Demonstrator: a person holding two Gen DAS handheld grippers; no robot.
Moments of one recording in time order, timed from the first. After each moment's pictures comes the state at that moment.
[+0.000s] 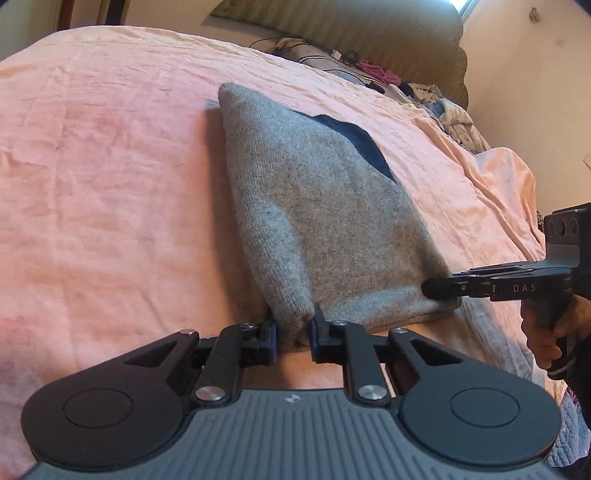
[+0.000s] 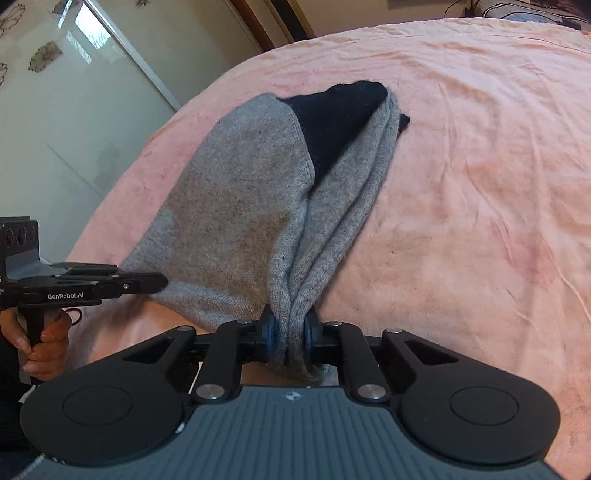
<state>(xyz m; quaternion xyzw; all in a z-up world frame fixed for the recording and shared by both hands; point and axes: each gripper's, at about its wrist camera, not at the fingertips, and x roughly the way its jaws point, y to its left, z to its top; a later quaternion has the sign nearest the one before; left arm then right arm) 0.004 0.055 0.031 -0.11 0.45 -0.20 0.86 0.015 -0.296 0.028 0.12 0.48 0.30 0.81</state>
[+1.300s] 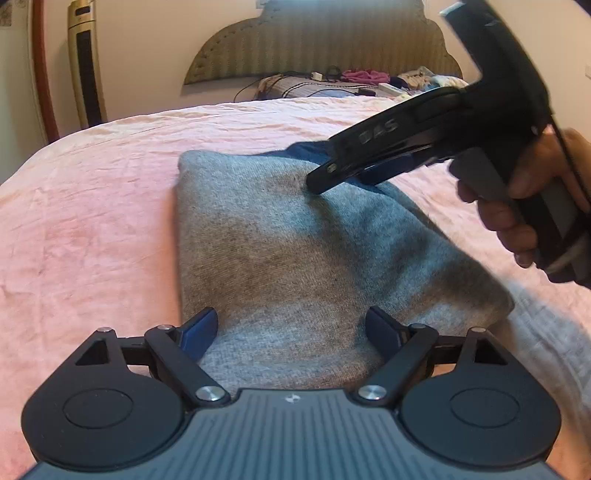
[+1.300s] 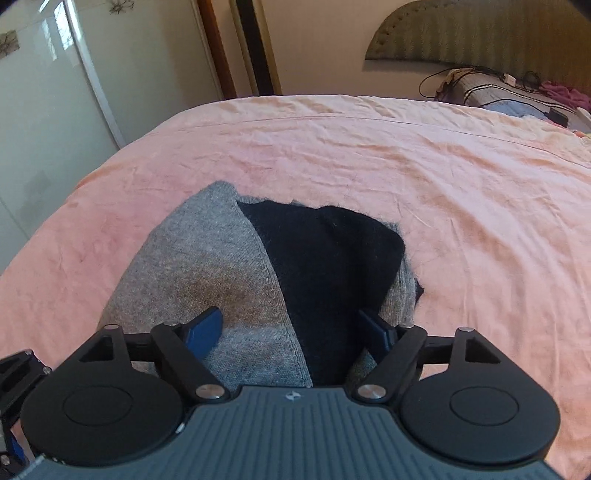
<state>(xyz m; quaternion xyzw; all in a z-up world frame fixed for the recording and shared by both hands) 0.016 -0.009 0.030 0.04 0.36 -0.17 0.92 0.110 -0.213 0.060 0.05 0.40 0.22 0.89</state>
